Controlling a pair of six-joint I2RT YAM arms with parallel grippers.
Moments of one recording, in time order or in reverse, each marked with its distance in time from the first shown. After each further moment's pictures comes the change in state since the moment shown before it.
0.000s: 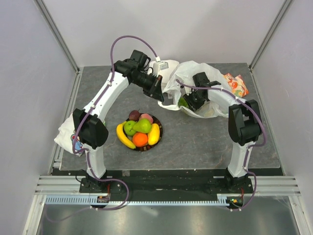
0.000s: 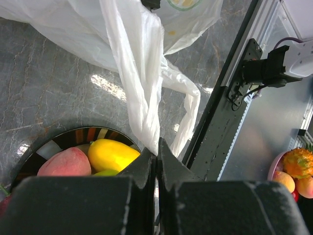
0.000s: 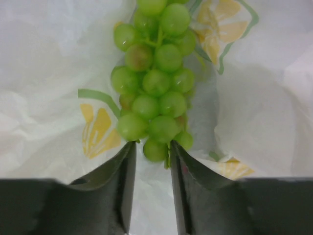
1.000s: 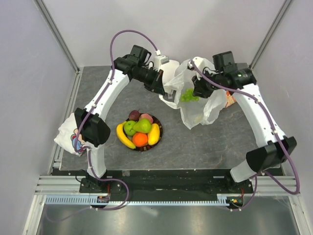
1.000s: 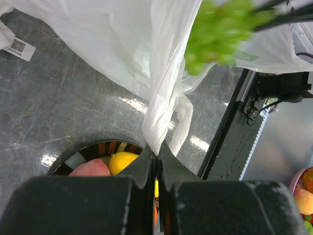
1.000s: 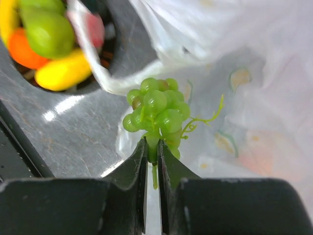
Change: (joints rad) left arm 0.000 0.037 0.100 0.027 -0.054 -0.002; right arm 0.009 -0.396 0.248 -0.380 -0.245 -0.068
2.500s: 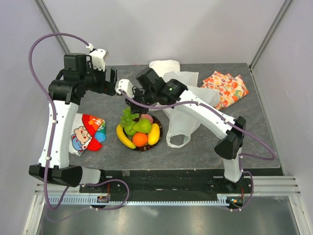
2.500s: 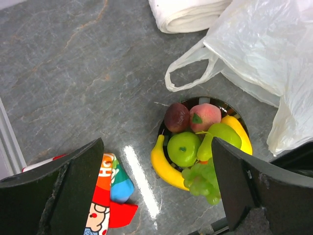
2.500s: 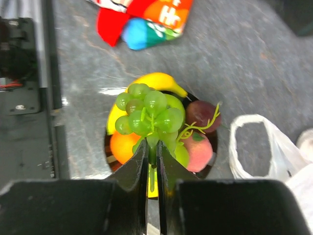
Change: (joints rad) left arm 0.323 -0.633 -0.364 0.047 -0.499 -0.012; right arm 0.617 0.383 0.402 0.154 0.048 0.120
